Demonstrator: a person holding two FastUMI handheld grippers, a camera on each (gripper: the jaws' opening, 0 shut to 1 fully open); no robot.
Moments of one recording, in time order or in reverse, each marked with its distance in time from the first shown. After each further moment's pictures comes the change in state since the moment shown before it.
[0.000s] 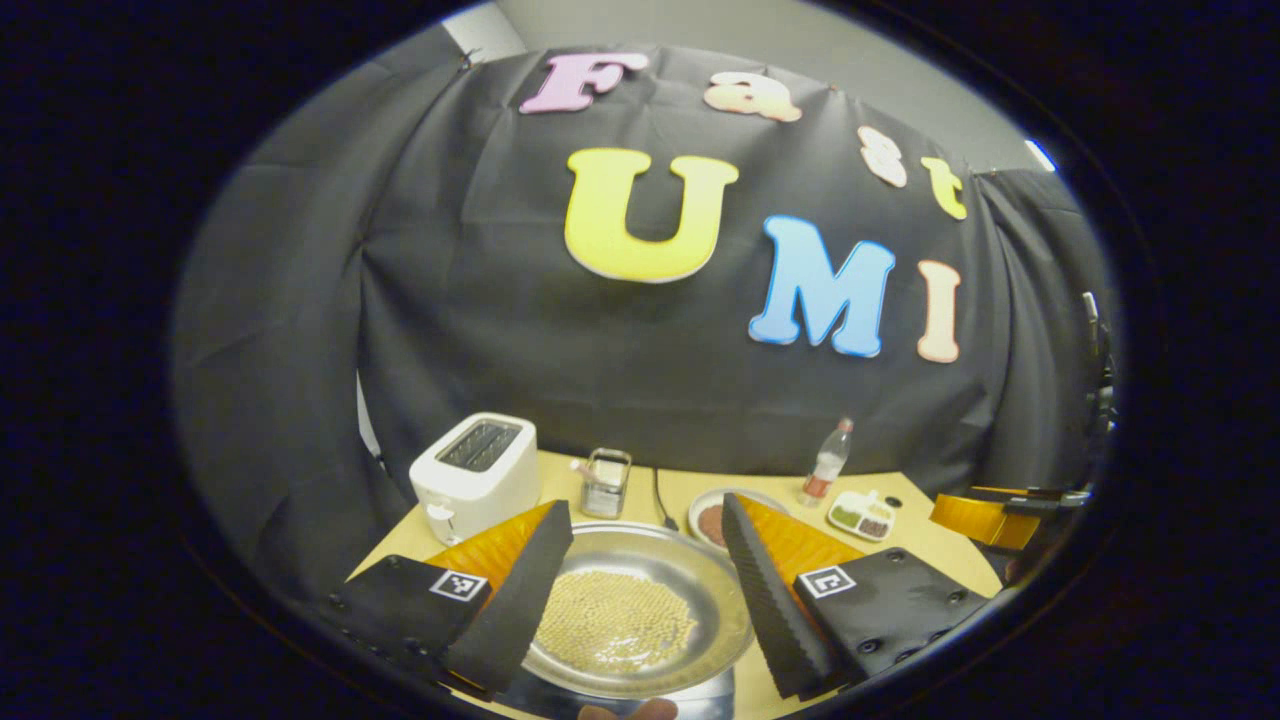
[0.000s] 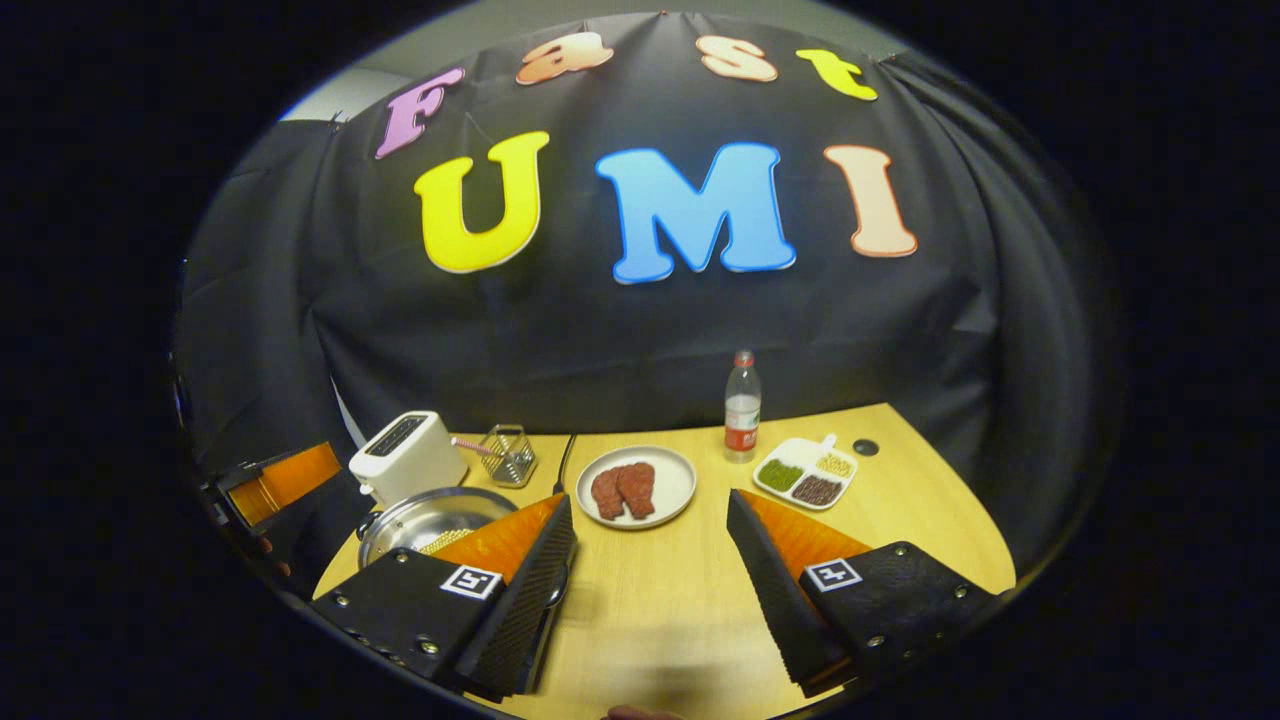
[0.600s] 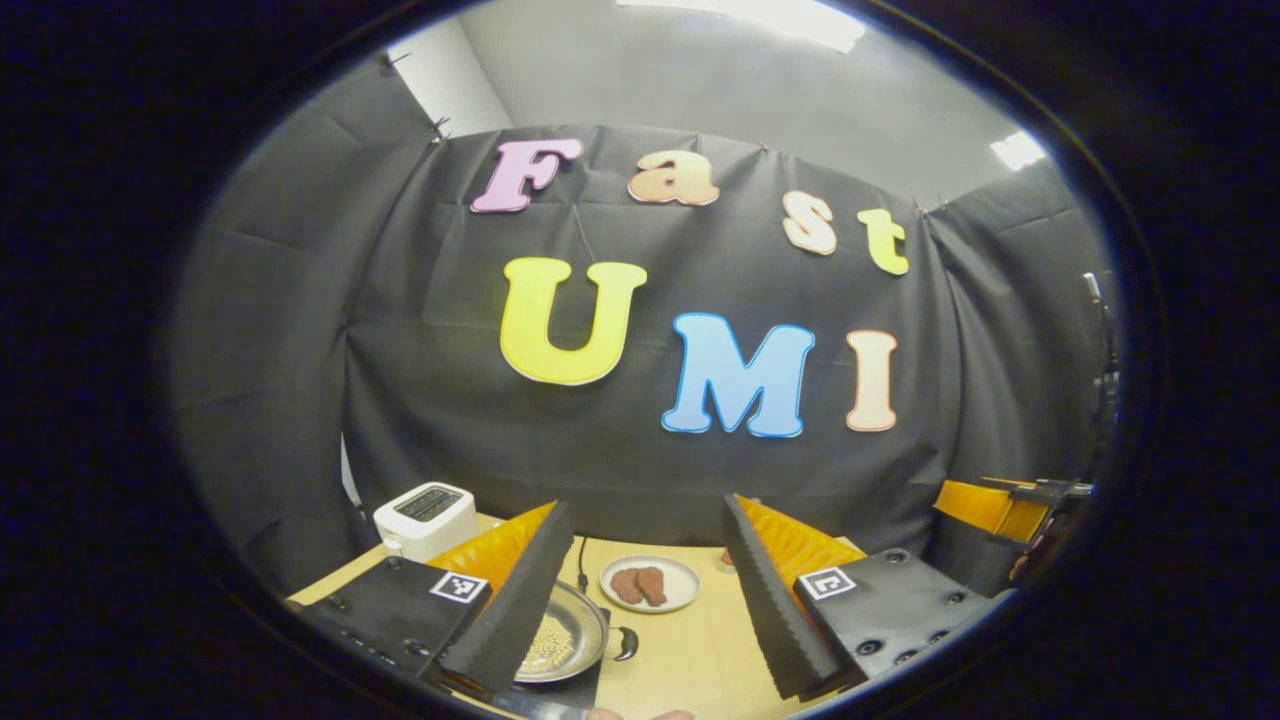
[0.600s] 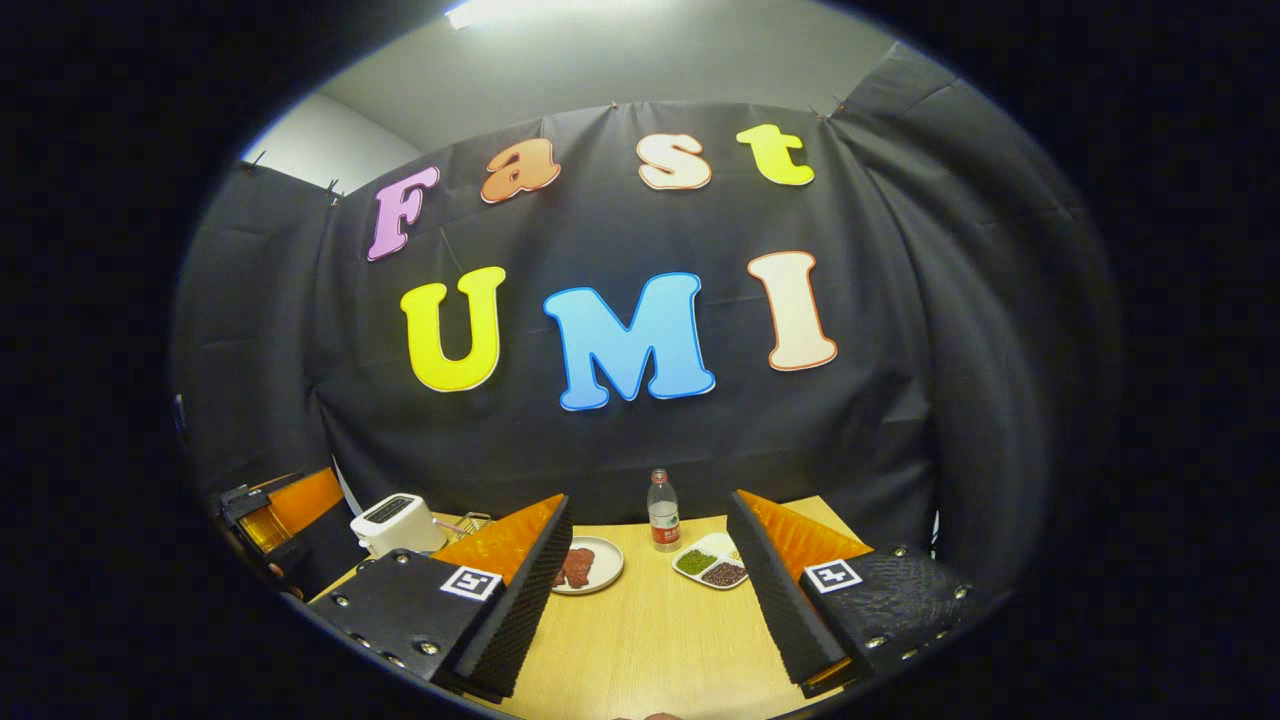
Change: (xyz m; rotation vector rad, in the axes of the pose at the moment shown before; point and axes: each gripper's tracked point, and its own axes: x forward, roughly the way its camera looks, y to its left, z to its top) left arm -0.092 -0.161 0.064 0.020 -0.215 -0.030; right arm -0.104 -0.117 0.091 0.023 -0.257 -0.013
